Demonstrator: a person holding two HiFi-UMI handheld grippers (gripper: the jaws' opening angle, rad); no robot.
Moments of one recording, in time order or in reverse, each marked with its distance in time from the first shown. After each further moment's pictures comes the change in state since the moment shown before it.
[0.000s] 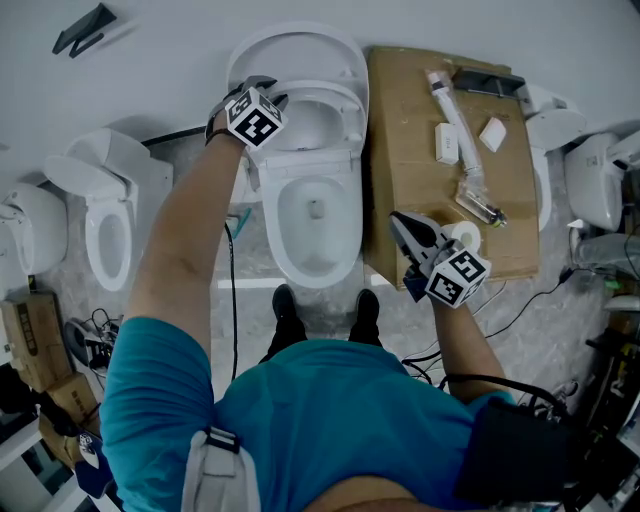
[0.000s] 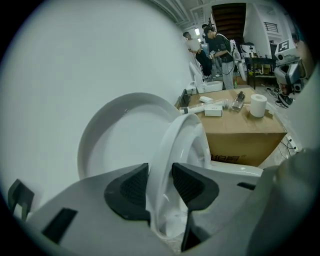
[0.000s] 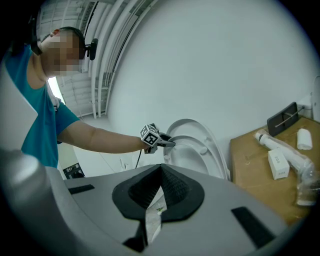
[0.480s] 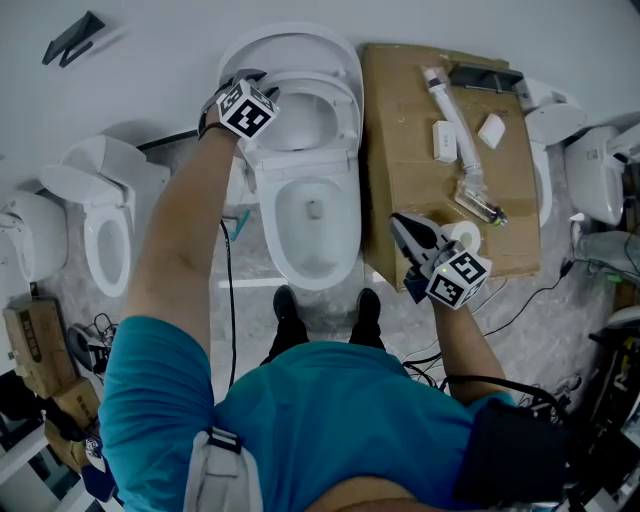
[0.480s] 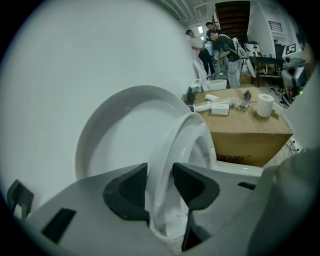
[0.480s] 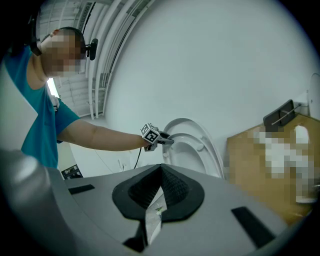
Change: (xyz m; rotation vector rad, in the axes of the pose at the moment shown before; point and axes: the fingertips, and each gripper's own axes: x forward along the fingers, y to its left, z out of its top) left arm 0.022 0.023 0.002 -0.019 0.023 0.019; right arm -0.002 -0.018 -0.004 0.023 -0.001 -0.021
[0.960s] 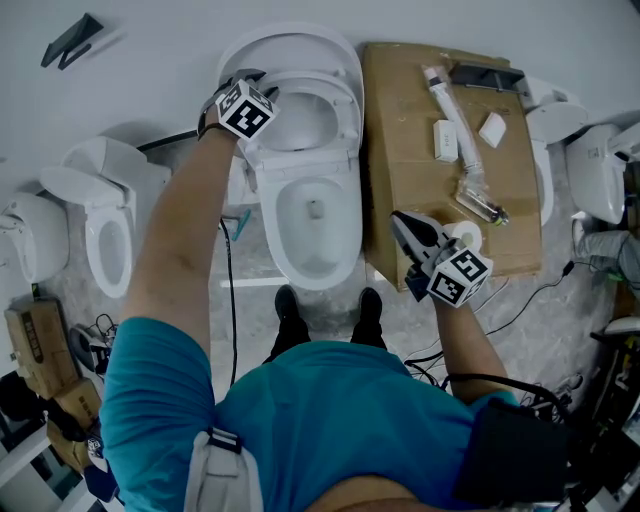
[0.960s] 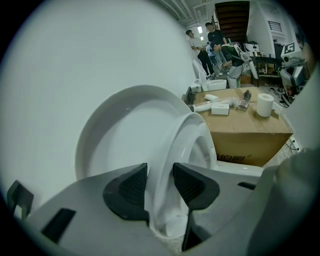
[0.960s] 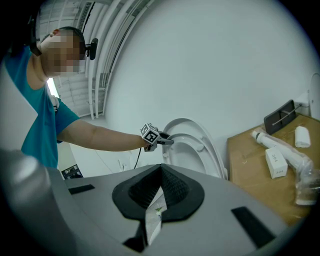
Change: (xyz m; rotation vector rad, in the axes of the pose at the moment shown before) left arm 0.001 0.002 0.001 0.002 -0.004 0.000; right arm 0.003 -0.003 0.002 -0.004 0.003 0.001
